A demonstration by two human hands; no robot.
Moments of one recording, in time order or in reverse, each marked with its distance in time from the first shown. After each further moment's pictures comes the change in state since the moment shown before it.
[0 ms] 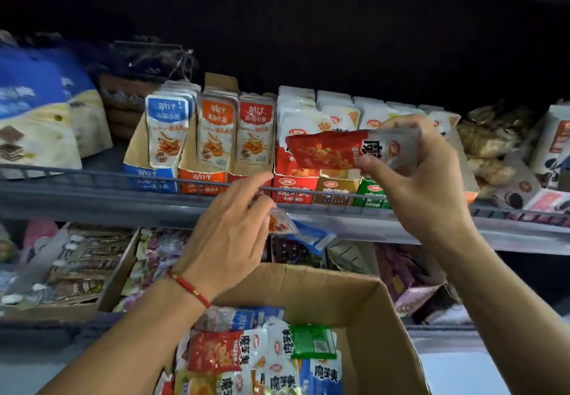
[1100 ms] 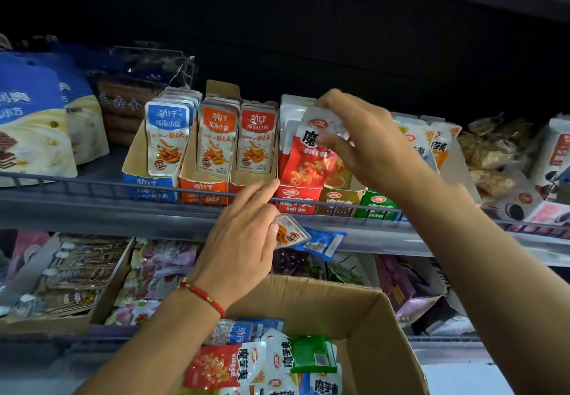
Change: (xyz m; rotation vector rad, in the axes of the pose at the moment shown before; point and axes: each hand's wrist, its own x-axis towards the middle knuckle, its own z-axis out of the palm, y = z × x) left_hand 0.010 -0.003 0.020 -0.114 0.020 -0.054; right_hand 0.067 -0.023 0.039 -0.454 -0.347 -0.356
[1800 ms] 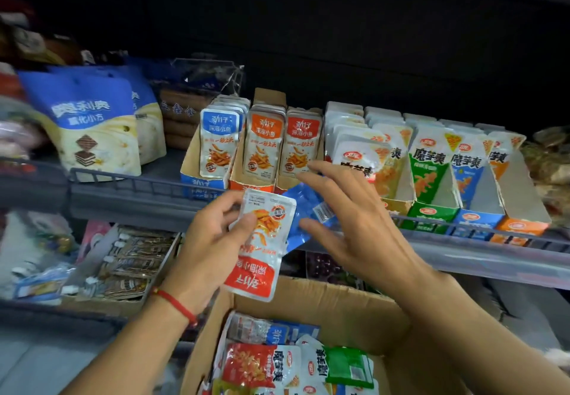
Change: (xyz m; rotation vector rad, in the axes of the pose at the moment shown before) left_hand -0.031 -0.020 -0.073 -0.949 0.166 -0.728; right_hand -0.050 -0.049 0.076 0.088 0.028 -0.190
